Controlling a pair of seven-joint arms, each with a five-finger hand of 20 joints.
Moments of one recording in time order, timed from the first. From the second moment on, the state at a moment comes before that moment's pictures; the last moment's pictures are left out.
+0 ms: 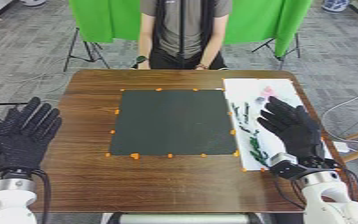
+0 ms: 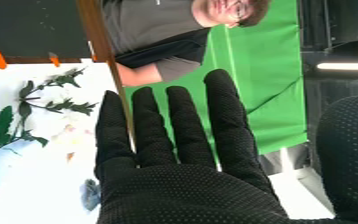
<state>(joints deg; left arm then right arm) 130.2 -59.8 -104.1 -126.5 13.2 14.8 18.2 -121.8 -56.7 91.7 -120.1 -46.4 9.7 -11.0</state>
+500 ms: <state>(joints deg) 130.2 -59.8 -104.2 -126.5 12.8 14.7 18.3 -121.8 -56.7 91.9 -120.1 -46.4 9.1 -10.9</state>
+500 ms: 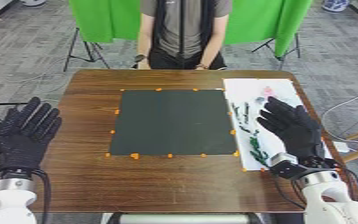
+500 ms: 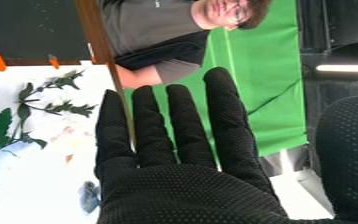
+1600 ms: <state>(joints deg) 130.3 -59.8 -104.3 -126.5 11.5 14.7 18.6 -121.7 -56.8 91.9 -120.1 -46.4 8.6 -10.0</state>
